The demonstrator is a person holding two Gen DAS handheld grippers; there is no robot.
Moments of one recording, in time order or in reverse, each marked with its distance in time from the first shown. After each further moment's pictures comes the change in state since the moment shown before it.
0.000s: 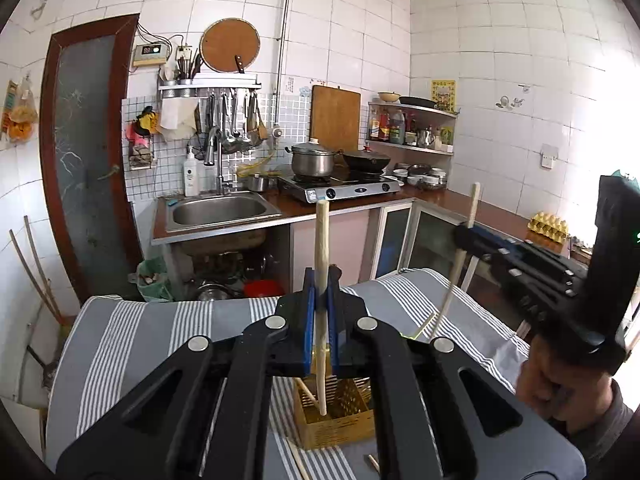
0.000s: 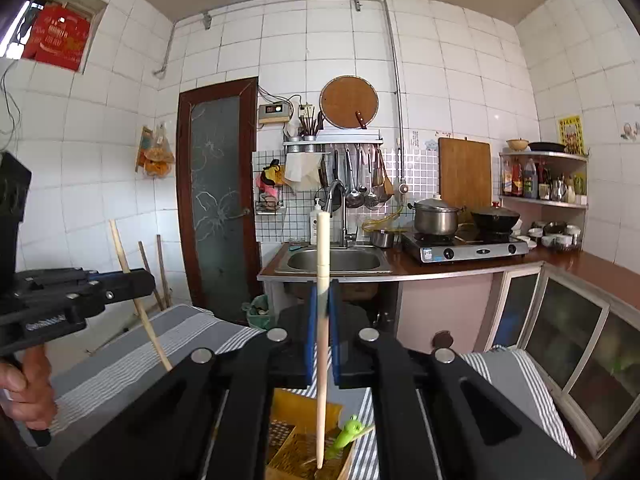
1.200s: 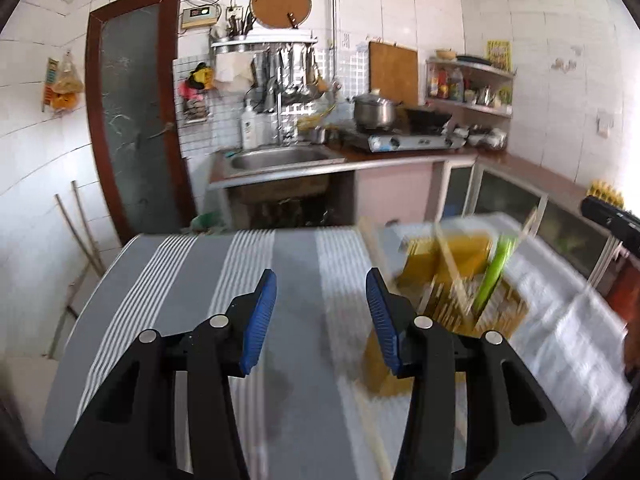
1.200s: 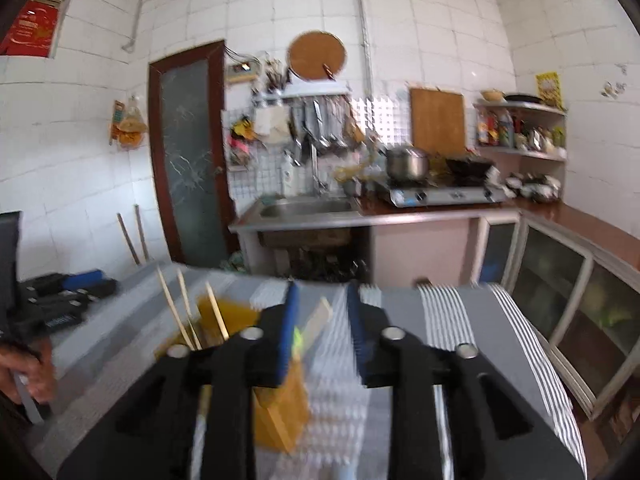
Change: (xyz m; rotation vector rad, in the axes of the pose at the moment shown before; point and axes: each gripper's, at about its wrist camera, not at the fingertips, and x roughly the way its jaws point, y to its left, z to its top) left arm 0.021 0.040 -0.123 -0.017 0.132 0.246; right arm -0.031 -0.064 -0.098 0.083 0.191 -0.106
